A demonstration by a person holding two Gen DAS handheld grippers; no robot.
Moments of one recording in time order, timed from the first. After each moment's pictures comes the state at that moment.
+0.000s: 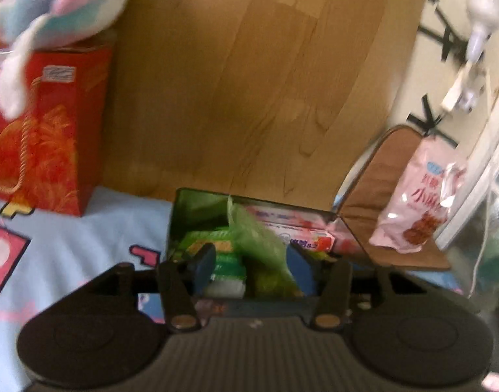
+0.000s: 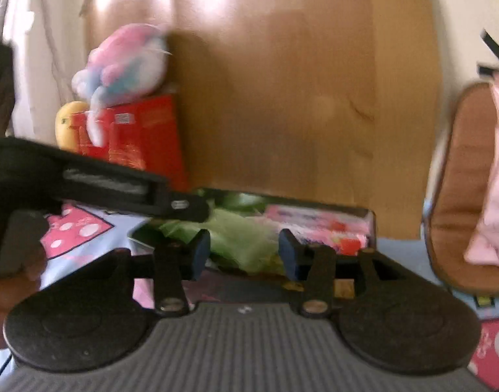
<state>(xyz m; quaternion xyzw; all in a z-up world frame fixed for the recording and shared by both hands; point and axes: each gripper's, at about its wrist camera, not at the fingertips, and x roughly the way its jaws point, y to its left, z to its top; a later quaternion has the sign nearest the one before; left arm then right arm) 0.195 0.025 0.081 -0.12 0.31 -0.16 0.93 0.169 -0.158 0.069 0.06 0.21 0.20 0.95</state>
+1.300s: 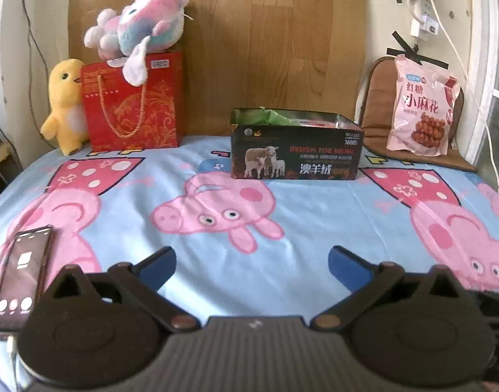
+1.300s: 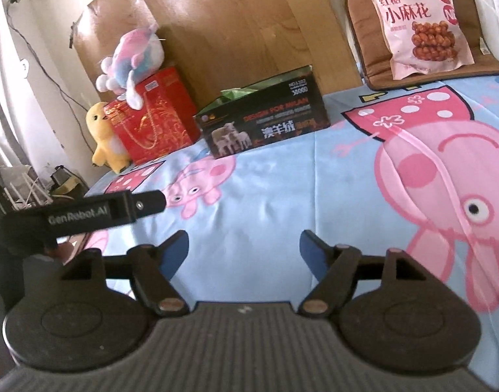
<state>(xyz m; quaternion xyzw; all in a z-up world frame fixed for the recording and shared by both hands) -0.039 0.018 0.058 0.01 0.31 -0.05 0.95 -0.067 -0.156 0.037 0.19 0.28 0.13 0.93</state>
